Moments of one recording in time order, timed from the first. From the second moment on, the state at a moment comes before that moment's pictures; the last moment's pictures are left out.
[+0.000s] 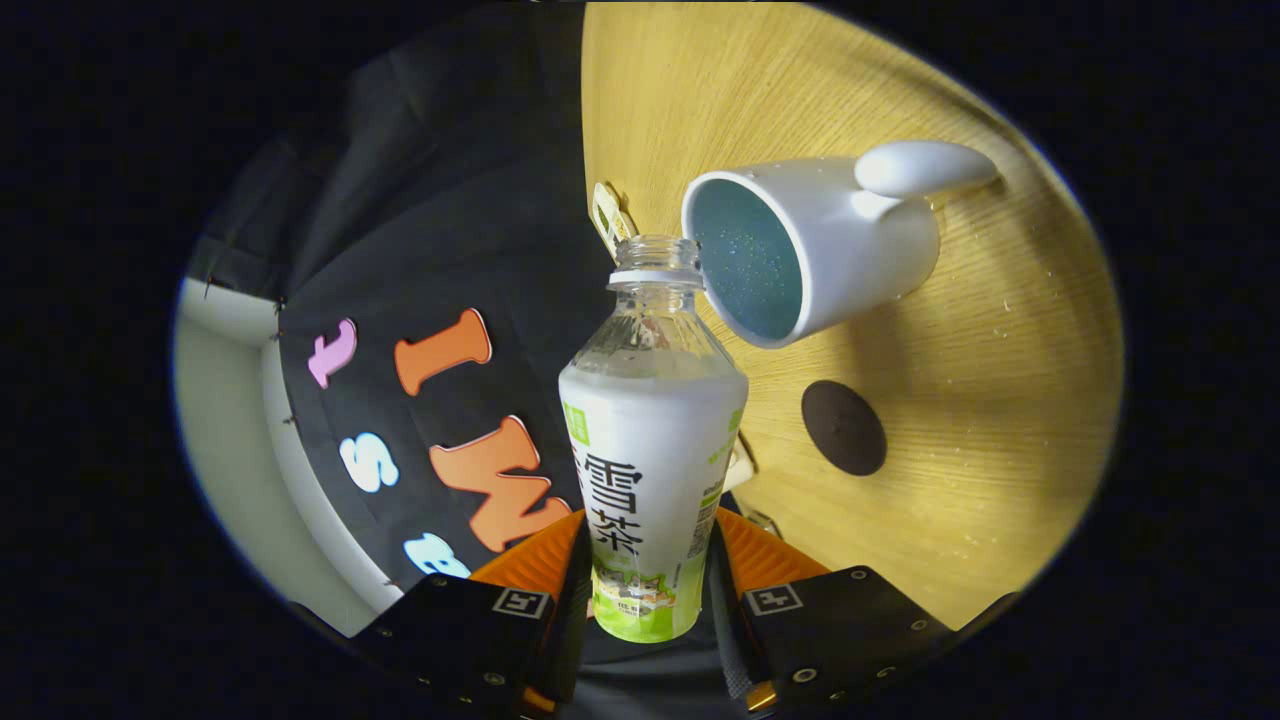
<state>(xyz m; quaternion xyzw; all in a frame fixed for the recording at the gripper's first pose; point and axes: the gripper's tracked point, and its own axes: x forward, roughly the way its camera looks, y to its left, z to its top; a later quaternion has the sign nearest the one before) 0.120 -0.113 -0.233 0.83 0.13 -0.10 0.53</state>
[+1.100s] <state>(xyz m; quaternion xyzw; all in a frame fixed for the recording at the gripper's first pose) 0.152 -0.099 -0.194 0.25 0.02 0.00 0.97</state>
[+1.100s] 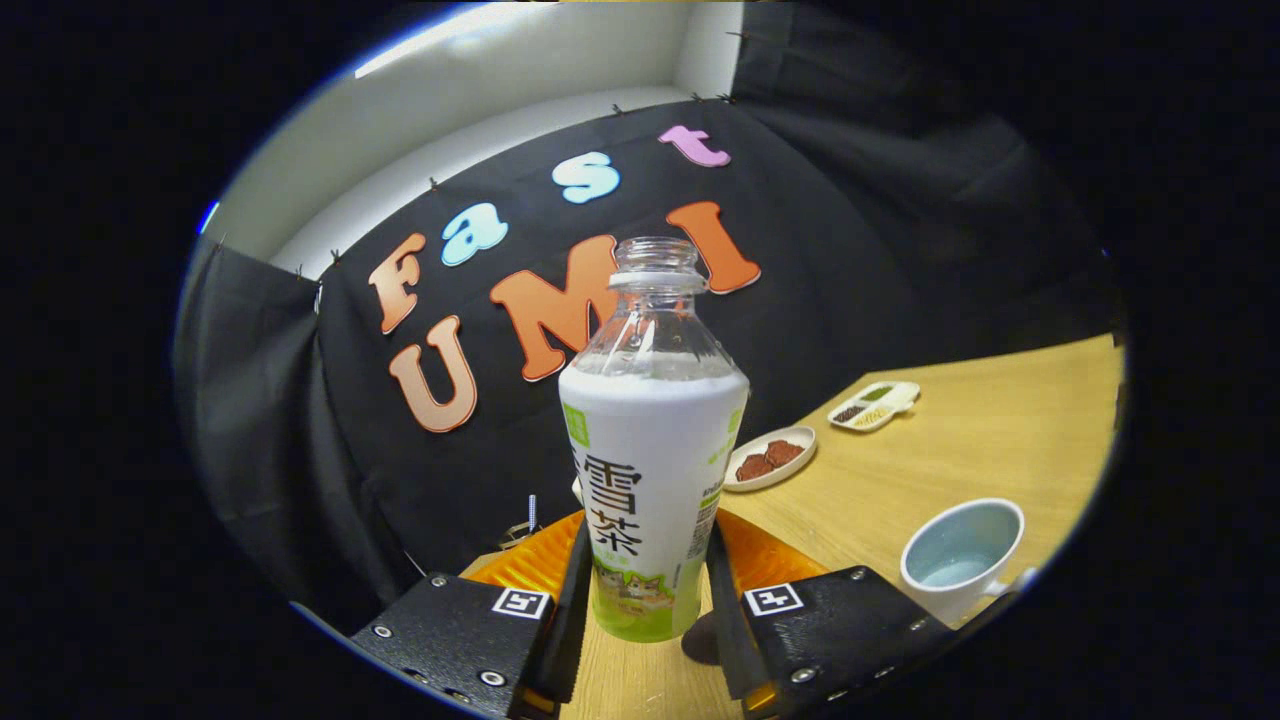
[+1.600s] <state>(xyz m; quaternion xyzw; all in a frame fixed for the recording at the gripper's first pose) 0.180 -0.079 -0.203 0.02 0.03 -0.01 1.00</state>
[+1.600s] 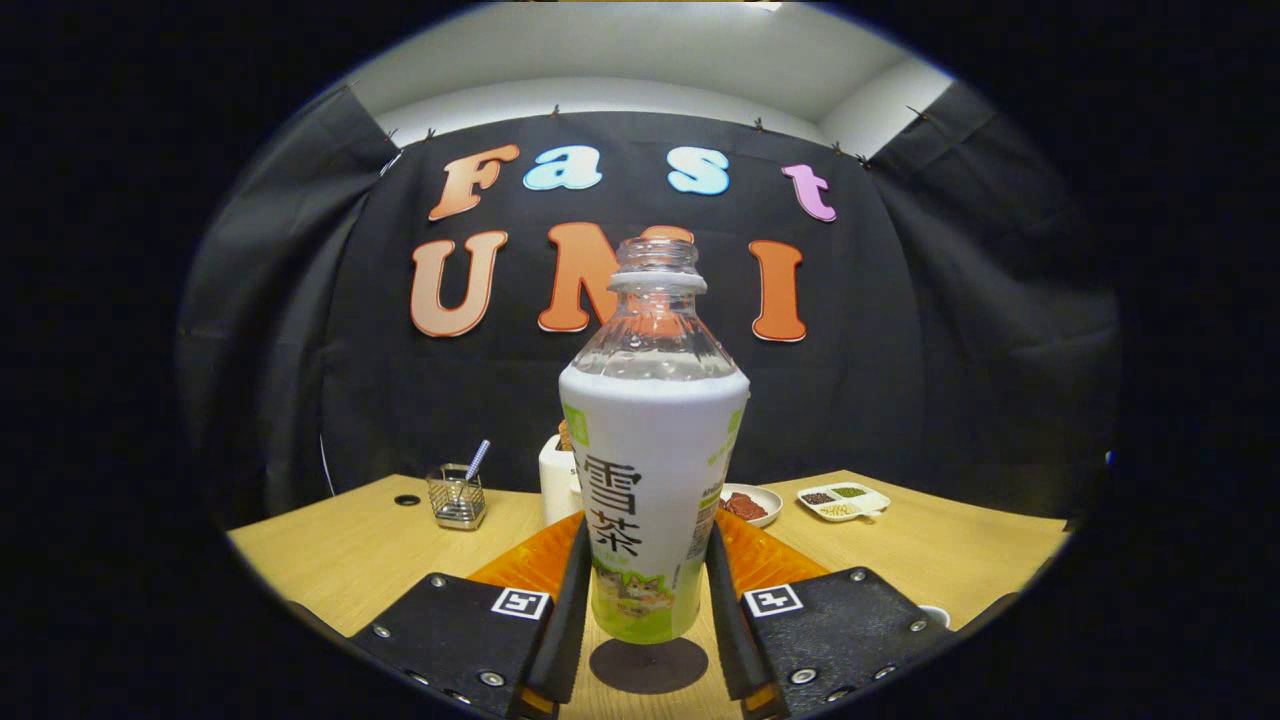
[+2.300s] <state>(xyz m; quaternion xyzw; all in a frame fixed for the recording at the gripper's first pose) 0.196 -0.071 -0.289 -0.03 0.17 0.01 0.98</state>
